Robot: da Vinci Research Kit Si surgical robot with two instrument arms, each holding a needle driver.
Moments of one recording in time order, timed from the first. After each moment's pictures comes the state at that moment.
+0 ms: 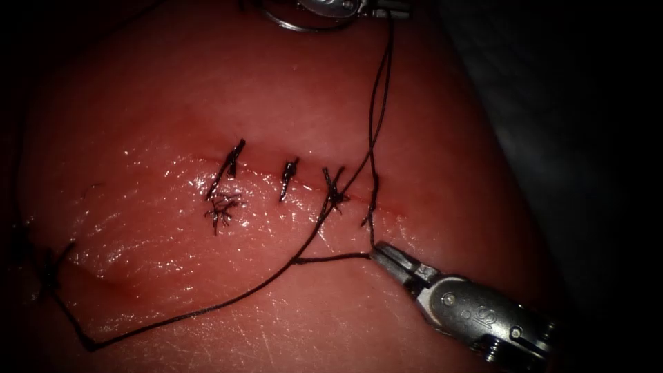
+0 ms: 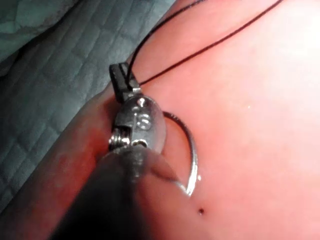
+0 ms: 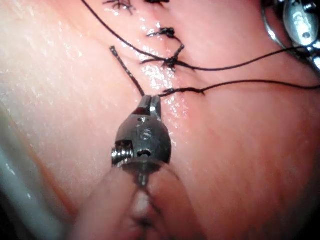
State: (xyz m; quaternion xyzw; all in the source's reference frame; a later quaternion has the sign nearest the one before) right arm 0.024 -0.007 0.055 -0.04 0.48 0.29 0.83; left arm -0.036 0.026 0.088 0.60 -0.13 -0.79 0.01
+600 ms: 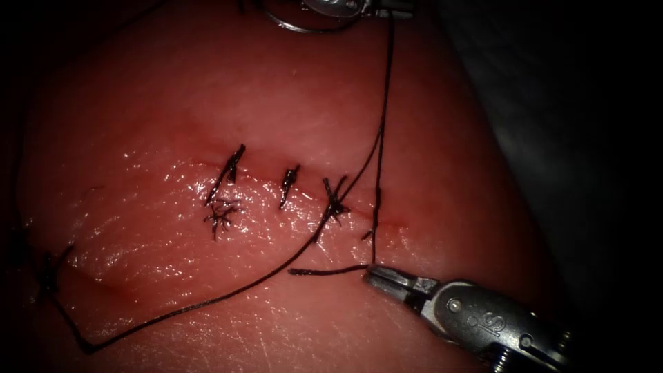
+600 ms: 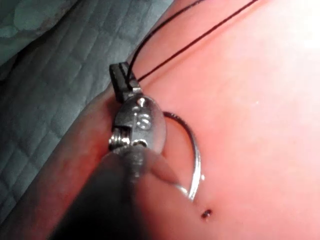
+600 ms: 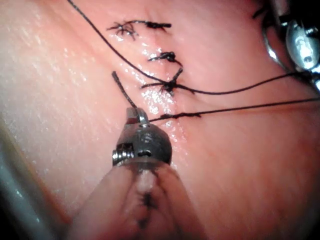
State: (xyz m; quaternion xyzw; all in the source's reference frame) right arm 0.026 -0.010 0.052 0.12 0.47 0.22 0.85; left arm -0.037 0.027 0.089 0.60 -0.14 -0.79 0.03
